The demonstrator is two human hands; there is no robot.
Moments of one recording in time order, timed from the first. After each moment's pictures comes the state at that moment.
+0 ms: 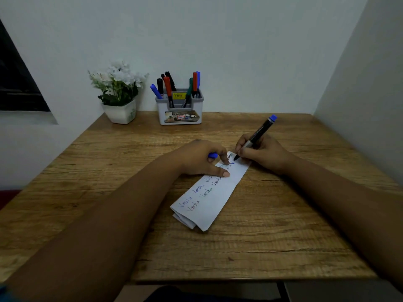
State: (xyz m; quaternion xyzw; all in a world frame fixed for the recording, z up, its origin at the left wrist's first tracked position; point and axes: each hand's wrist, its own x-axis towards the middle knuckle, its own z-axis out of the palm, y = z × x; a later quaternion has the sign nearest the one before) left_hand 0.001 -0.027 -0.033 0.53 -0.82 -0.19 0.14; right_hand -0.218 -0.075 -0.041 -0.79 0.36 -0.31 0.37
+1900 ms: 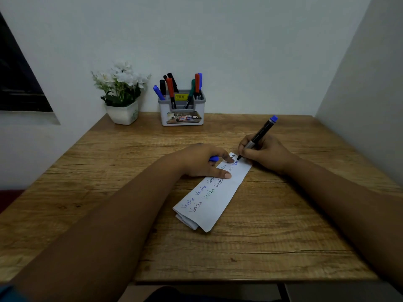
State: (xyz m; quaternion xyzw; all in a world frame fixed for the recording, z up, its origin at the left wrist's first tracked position) left_hand 0.002 -0.031 -0.036 0.53 -0.82 -0.19 0.10; right_hand -0.218 -0.077 -0.038 -0.80 0.39 -0.31 0.34
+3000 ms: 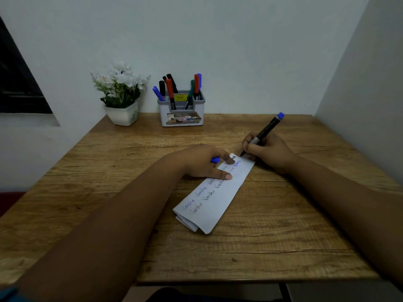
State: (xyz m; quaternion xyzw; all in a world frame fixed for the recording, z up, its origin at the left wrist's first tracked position) left_hand -0.002 -0.027 -0.027 0.54 -0.82 -0.19 0.06; right_hand -0.219 -0.079 -0.040 -0.77 0.39 -0.35 0.37
